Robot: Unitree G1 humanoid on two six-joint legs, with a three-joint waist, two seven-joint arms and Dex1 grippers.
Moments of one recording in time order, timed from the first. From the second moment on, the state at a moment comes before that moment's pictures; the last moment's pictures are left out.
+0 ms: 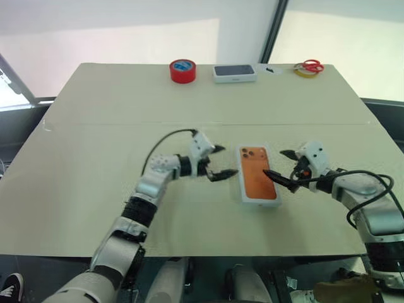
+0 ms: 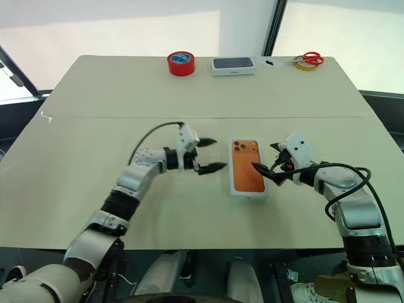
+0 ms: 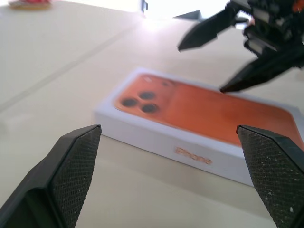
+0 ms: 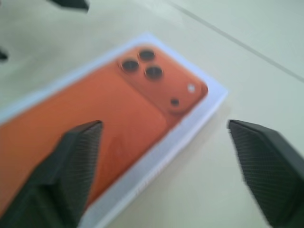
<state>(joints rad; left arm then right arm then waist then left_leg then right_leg) -0.65 0.22 -0.15 0.31 -0.22 0.20 -0.97 -0.21 -0.73 -0.14 -0.13 0.33 0.42 0.83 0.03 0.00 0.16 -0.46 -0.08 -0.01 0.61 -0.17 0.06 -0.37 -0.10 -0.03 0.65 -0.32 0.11</state>
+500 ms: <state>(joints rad) -0.32 0.63 0.07 0.14 -0.30 0.26 -1.05 -0.06 -0.85 -0.29 -0.06 0.34 0.20 0.97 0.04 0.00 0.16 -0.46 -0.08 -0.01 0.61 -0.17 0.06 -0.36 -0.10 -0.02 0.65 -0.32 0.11</state>
